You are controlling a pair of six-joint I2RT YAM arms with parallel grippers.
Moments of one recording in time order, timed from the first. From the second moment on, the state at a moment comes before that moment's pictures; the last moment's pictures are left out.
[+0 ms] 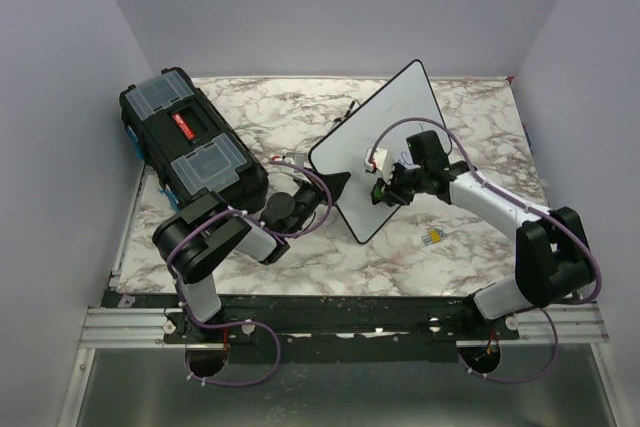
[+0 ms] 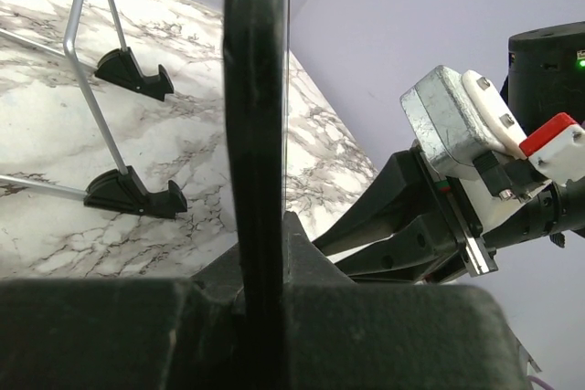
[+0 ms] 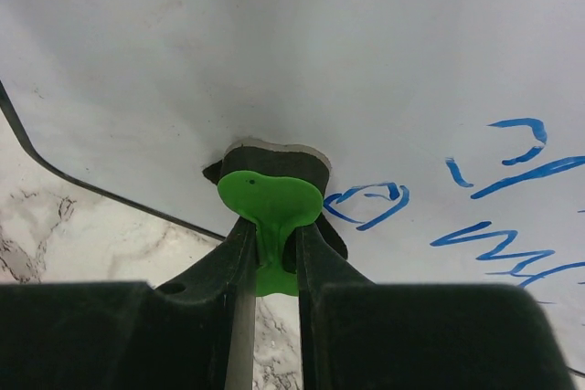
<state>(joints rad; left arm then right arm) -0.79 1.75 0.49 1.43 -0.11 -0.71 0.41 1.49 0.93 -0.37 -0.45 -0.76</state>
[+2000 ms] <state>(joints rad) -0.78 1.74 0.50 1.41 -0.06 -0.69 0.43 1.38 0.66 -0.22 -0.50 -1.19</state>
